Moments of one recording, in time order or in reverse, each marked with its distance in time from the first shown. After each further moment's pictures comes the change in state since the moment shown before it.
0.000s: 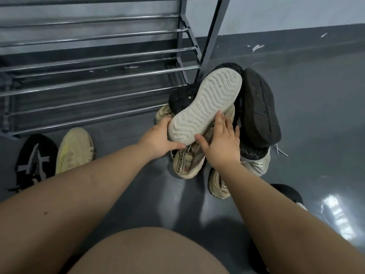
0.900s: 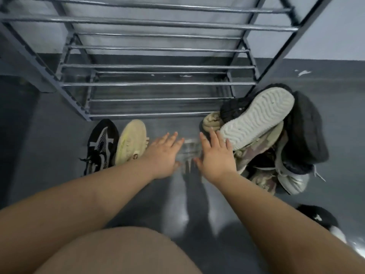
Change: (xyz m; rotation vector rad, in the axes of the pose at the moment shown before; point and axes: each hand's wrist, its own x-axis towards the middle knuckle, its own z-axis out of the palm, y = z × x) left_hand -0.105 -0.075 -0.058 0.651 -0.094 -0.005; right_hand -0.049 -0.124 0.023 -0.319 -0.245 -0.329
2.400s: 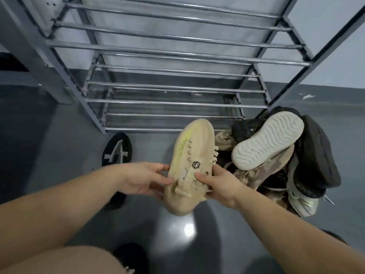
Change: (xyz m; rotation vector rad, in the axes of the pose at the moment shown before) left_hand -0.053 -0.076 -0.027 -1.470 -0.534 -0.144; right_hand -0.009 -0.033 -0.015 1.609 -0.462 0.321
